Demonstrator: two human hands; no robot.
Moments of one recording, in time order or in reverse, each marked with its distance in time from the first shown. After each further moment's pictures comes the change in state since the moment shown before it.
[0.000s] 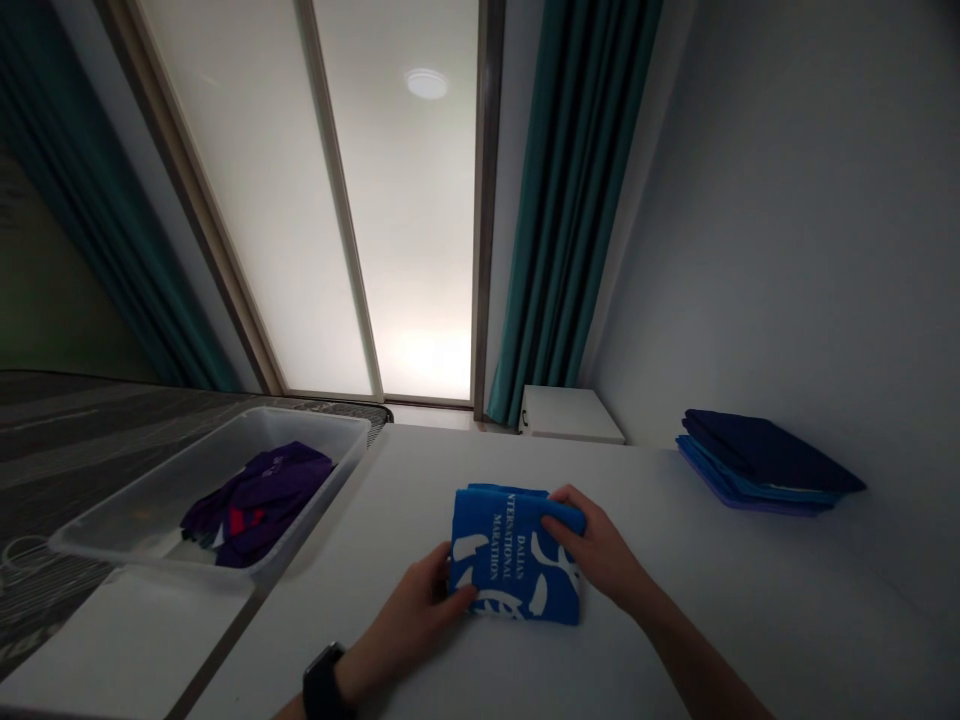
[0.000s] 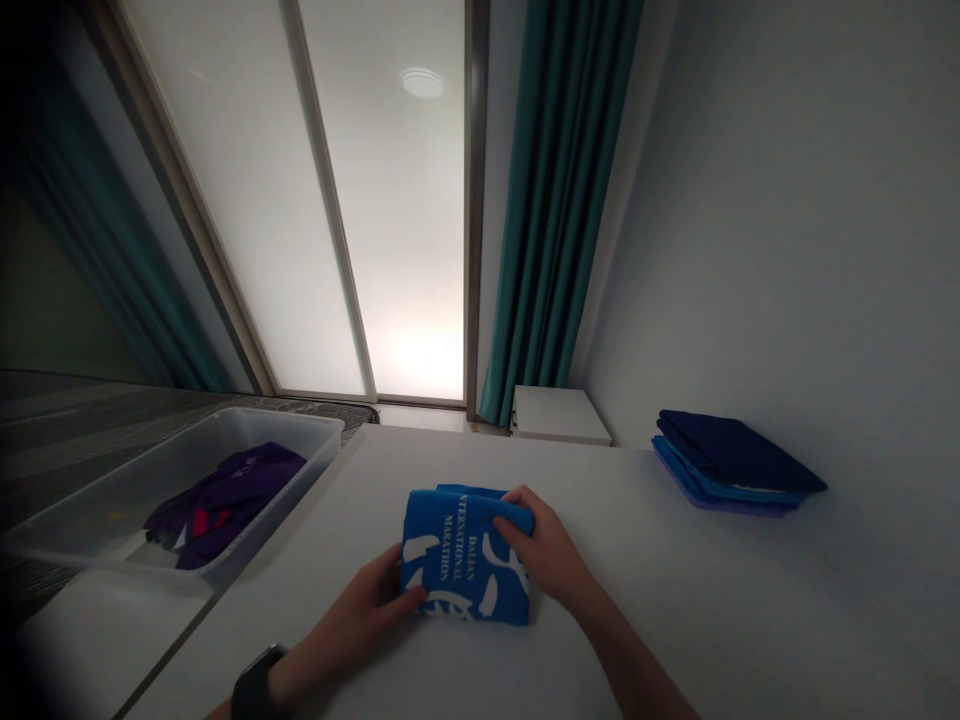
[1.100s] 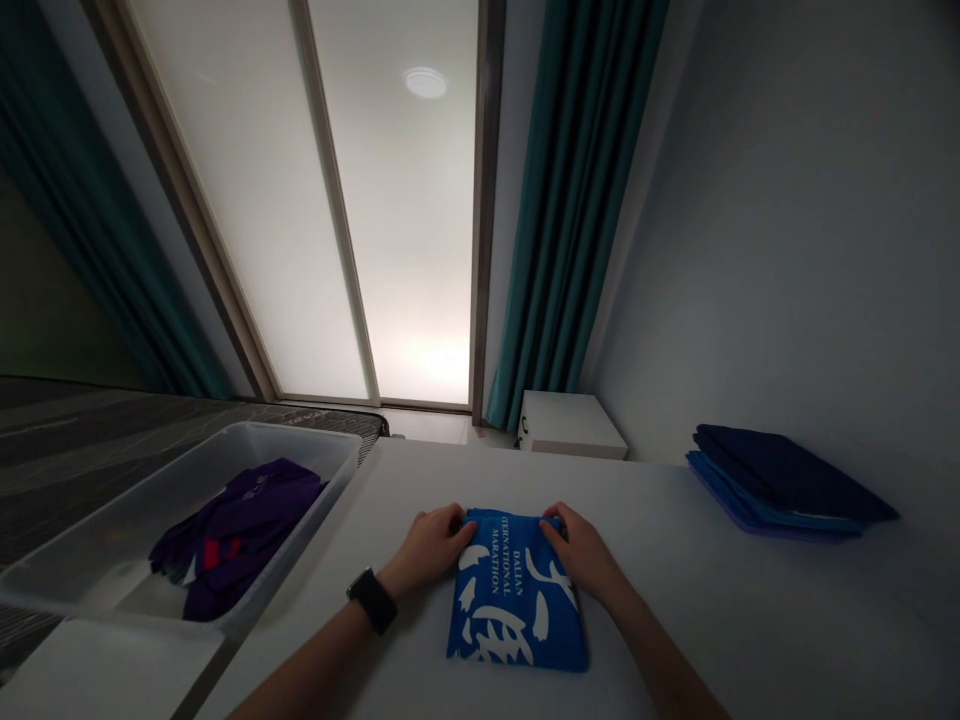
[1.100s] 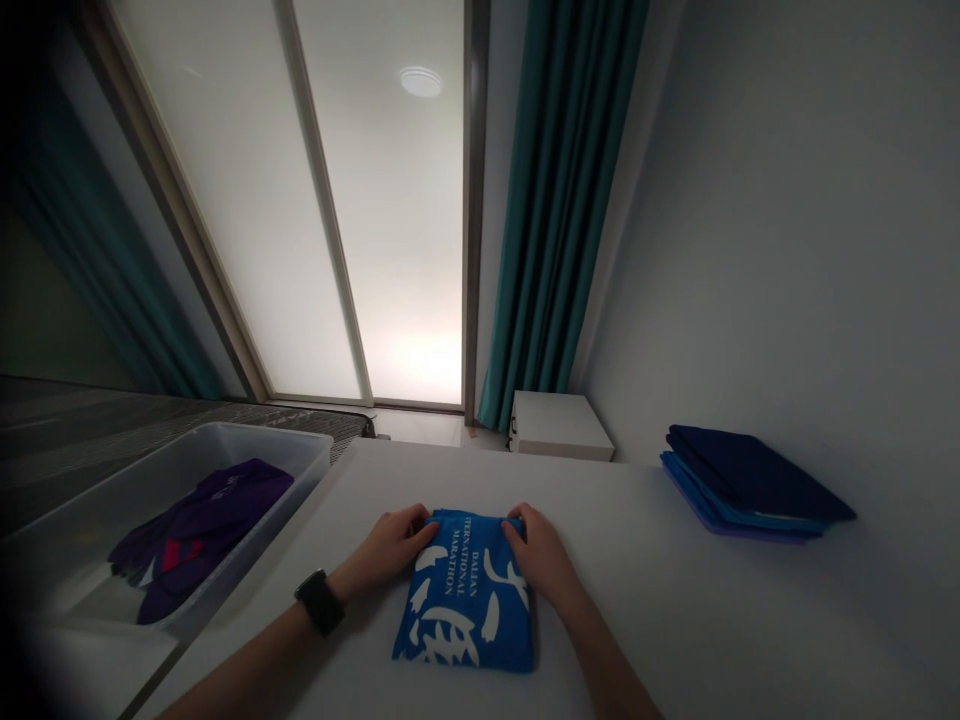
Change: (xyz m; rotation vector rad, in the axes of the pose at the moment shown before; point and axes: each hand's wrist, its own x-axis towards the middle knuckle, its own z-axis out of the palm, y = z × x) left_hand 0.101 -0.005 -0.043 0.710 0.130 -0.061; right_hand 0.065 0.061 -0.002 -0.469 0.117 0.021
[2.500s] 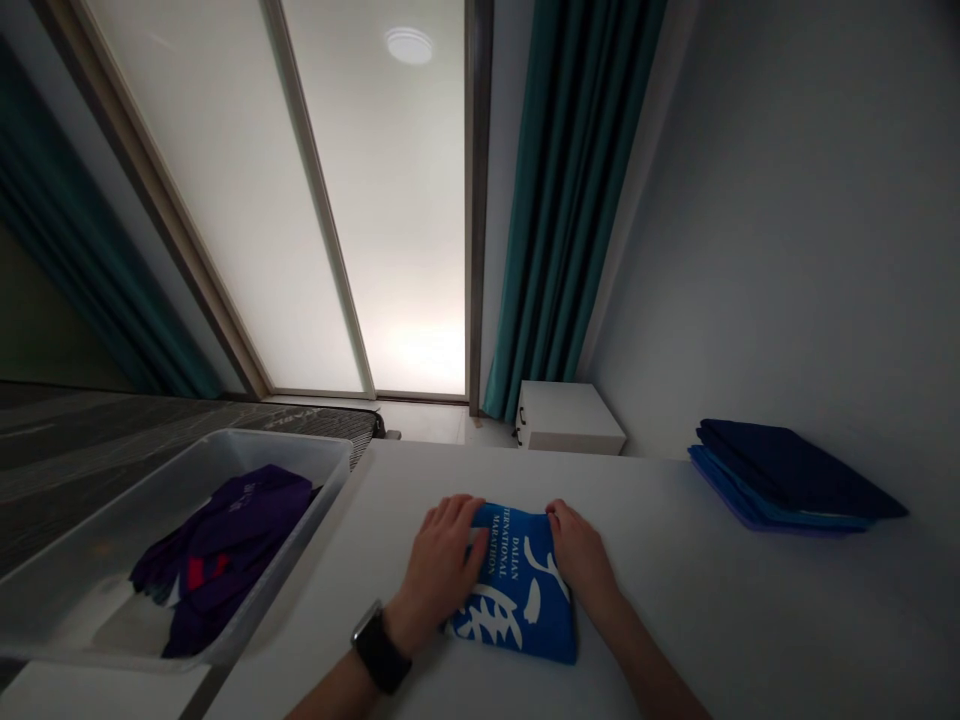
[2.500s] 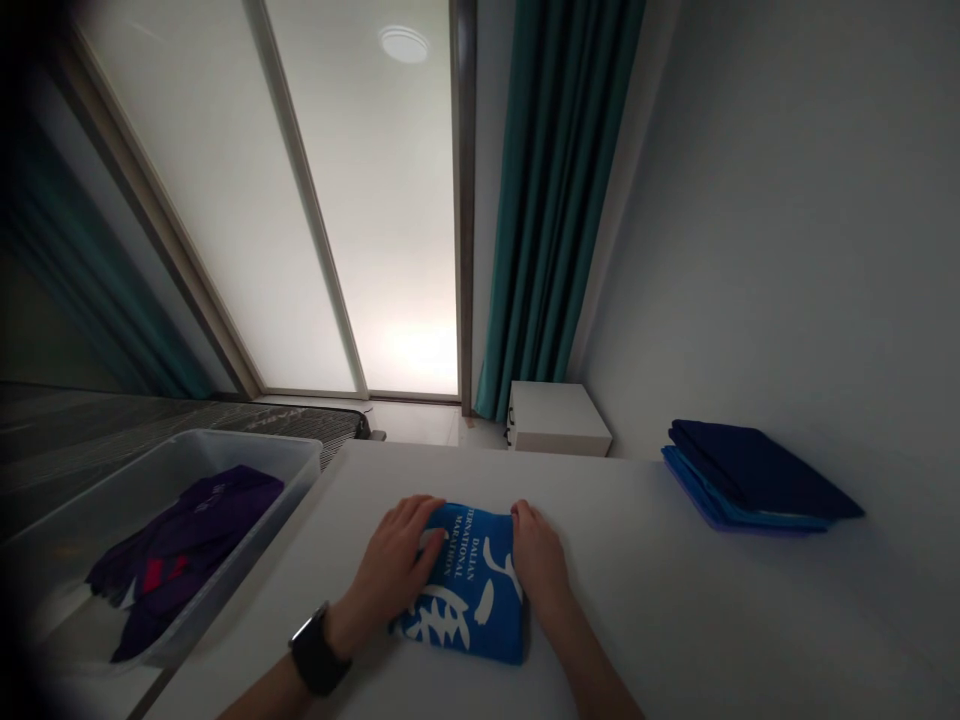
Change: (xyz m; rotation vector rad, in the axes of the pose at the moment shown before) left_hand -0.011 0.030 0.010 0.263 0.277 0.225; right_hand 0.010 -0.005 0.016 -0.373 0.106 0.100
